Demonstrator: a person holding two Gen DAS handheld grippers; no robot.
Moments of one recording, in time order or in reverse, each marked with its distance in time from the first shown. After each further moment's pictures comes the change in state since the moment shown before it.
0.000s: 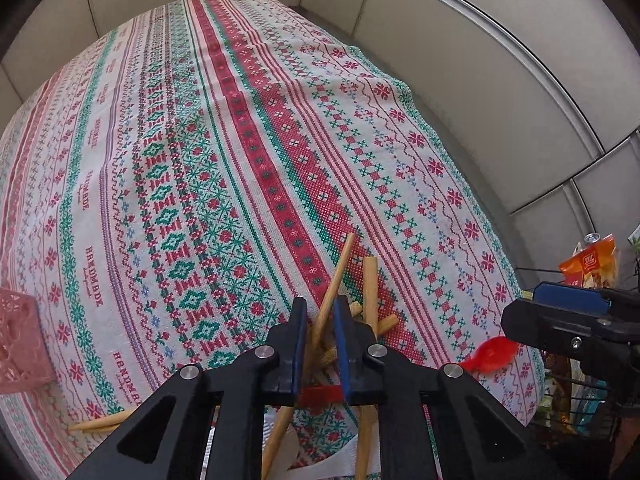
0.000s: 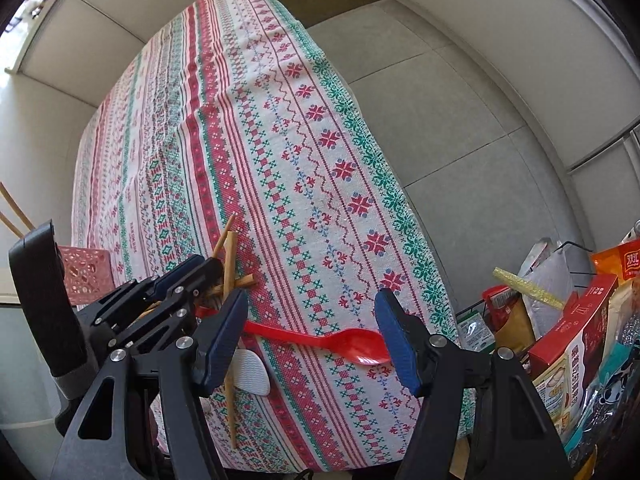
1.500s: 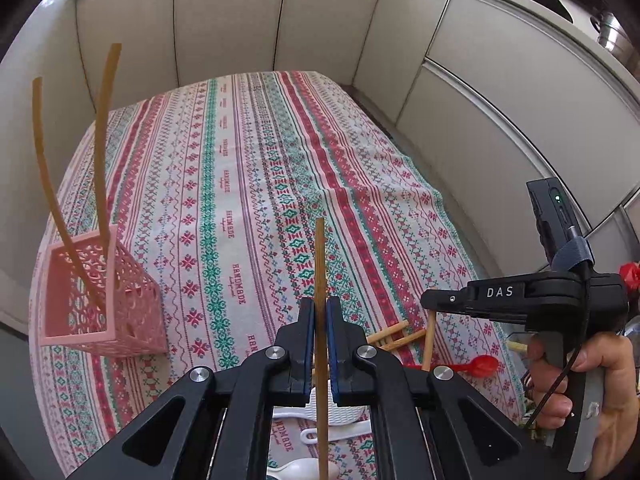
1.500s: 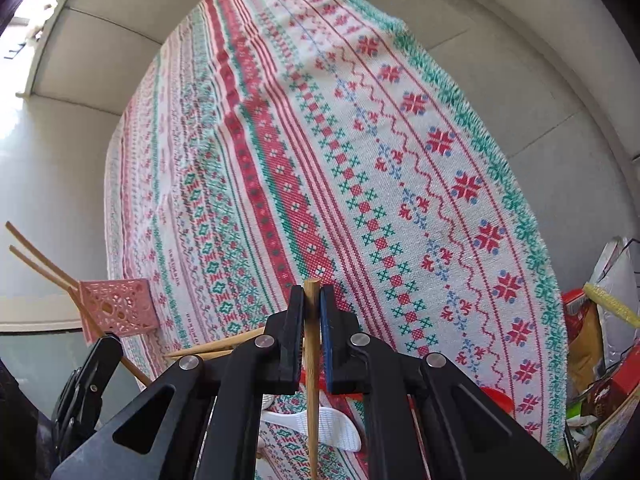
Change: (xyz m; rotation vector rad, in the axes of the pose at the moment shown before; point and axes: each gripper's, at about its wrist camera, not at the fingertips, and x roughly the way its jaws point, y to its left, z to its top) left arm -0.122 0.059 -0.038 -0.131 -0.292 0.070; right arm 0.050 0.039 0.027 0.055 0.031 0.186
